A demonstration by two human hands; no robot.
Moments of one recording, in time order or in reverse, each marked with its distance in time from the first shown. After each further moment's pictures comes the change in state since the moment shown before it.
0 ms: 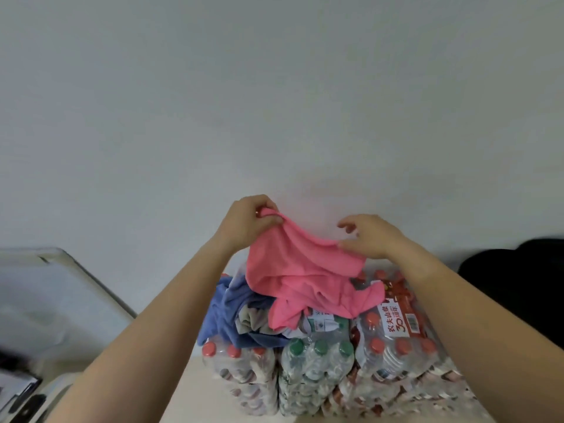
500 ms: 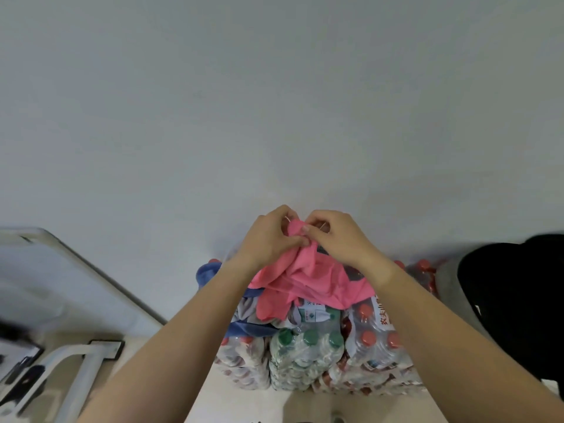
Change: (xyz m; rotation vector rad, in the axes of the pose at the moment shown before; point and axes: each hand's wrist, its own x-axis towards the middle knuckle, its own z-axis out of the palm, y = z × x) left_hand -0.008 0.000 0.087 -0.061 -0.049 -0.093; right_hand 0.004 -0.031 0.041 0.501 0.117 -0.218
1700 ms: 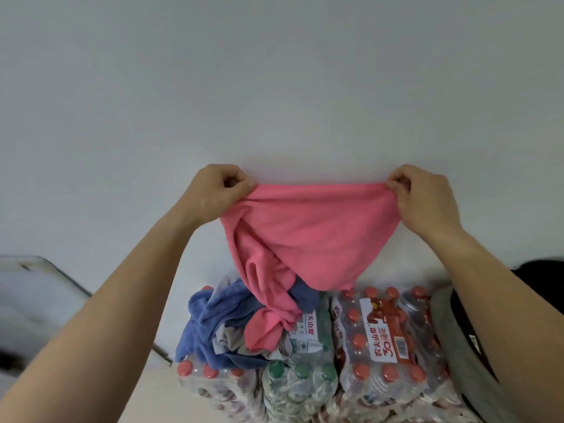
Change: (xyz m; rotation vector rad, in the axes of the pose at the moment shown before) left_hand 0.044 0.059 -0.130 0.065 0.136 0.048; right_hand 0.005 0.001 -0.158 -0.431 0.579 0.064
